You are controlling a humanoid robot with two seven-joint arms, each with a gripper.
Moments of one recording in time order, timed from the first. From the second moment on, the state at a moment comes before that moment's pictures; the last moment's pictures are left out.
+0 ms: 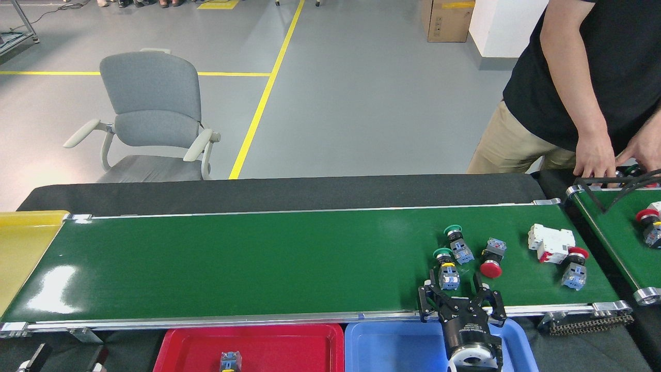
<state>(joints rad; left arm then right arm) 0.47 0.33 0.34 -1.72 -1.19 -0.32 0.14 -0.06 0.04 0.23 -1.44 1.43 0.29 0.06</state>
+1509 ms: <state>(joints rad) 0.43 0.33 0.25 -1.77 -1.19 -0.31 0.14 0.14 0.07 0.05 -1.66 1.43 0.02 -0.06</state>
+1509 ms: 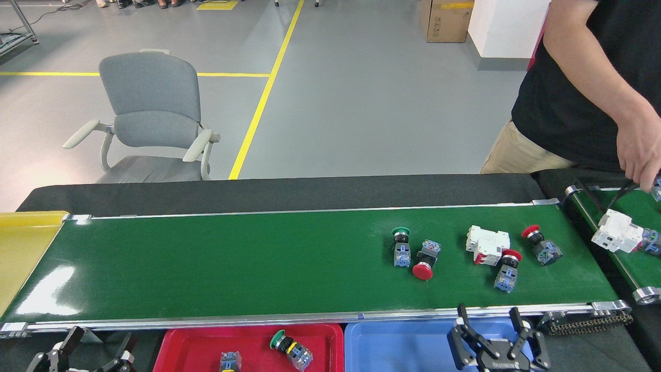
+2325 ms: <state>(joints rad) 0.40 0.33 0.25 -1.76 -1.19 -0.31 0.14 -0.30 0.15 0.34 -1.16 1.46 0.12 0.04</state>
